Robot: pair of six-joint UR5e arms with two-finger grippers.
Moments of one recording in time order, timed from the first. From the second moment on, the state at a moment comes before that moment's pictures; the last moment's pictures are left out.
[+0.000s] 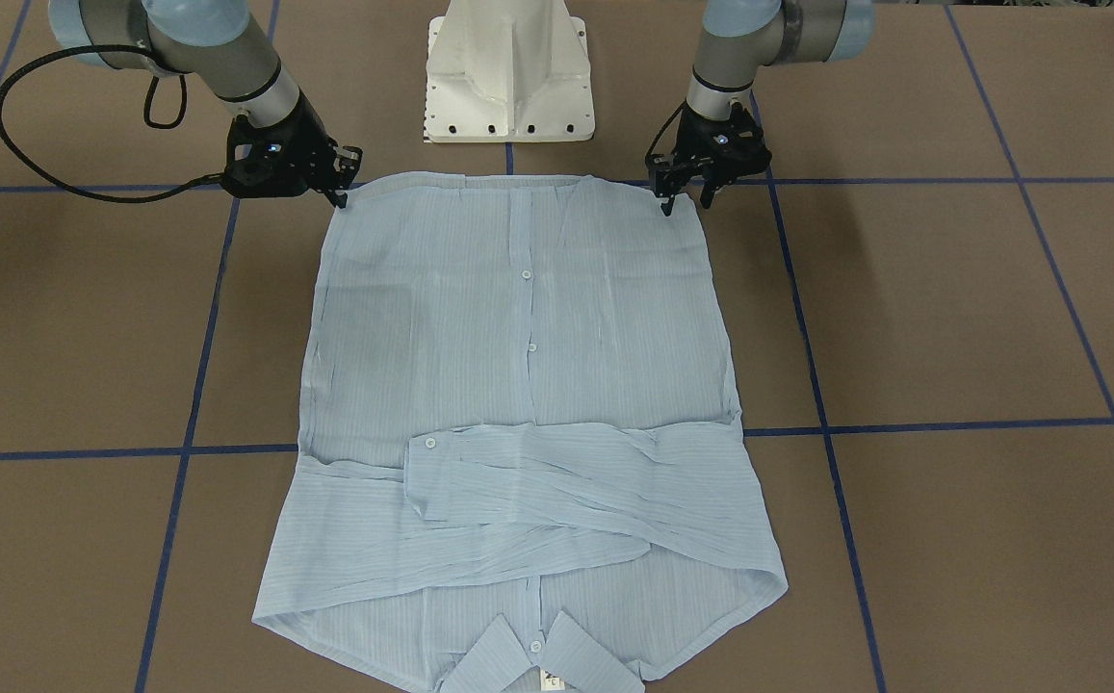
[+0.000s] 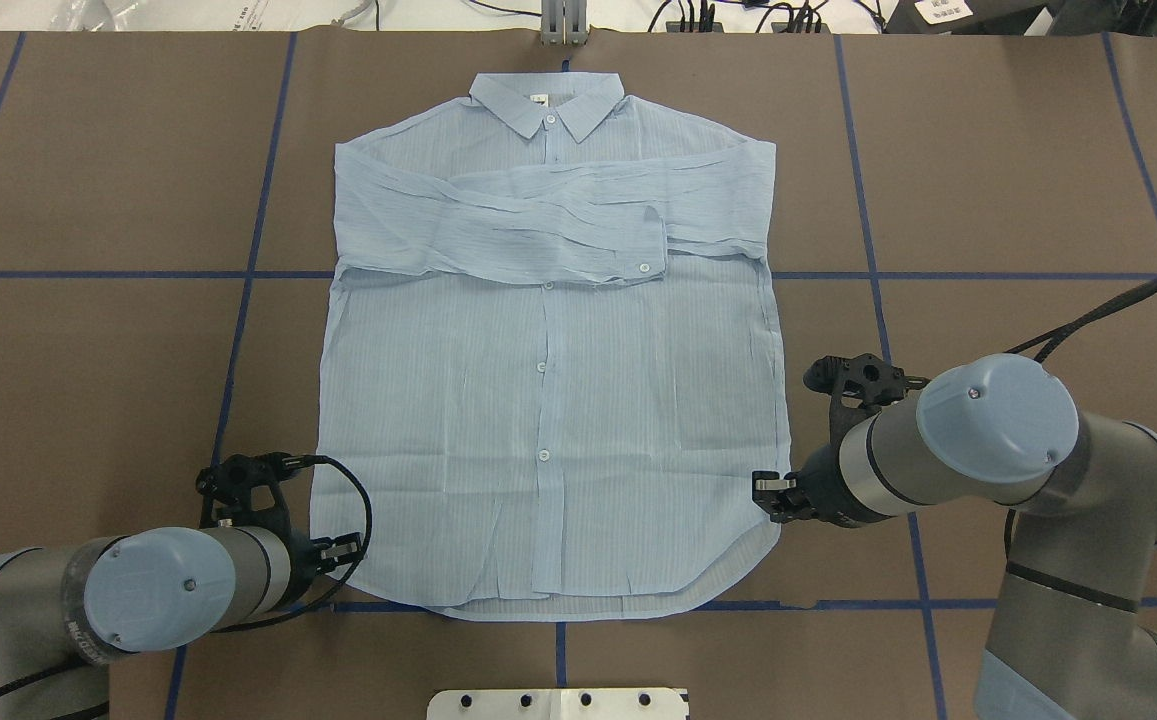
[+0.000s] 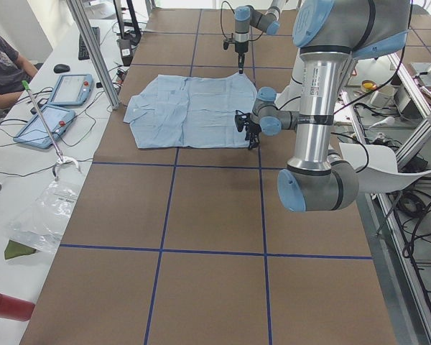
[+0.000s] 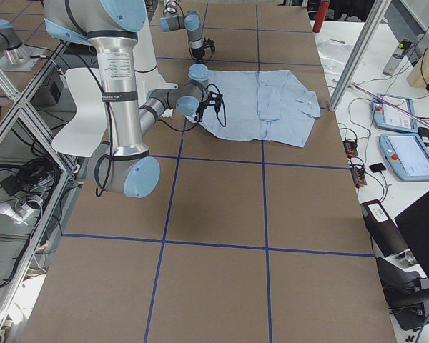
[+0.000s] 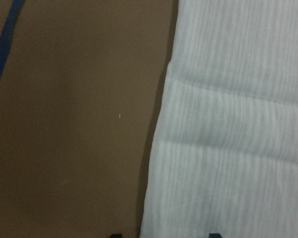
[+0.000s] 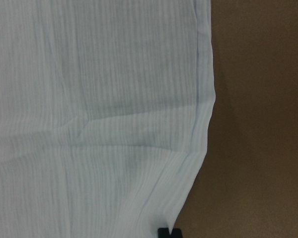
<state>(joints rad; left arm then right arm) -0.21 -1.69 -2.00 -1.85 -1.55 -1.65 0.43 -1.43 2.06 -1.31 1.95 1.42</state>
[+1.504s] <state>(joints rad) -0.21 -1.69 -2.00 -1.85 -1.55 -1.63 0.44 -1.43 2.06 -1.31 1.96 1.42</state>
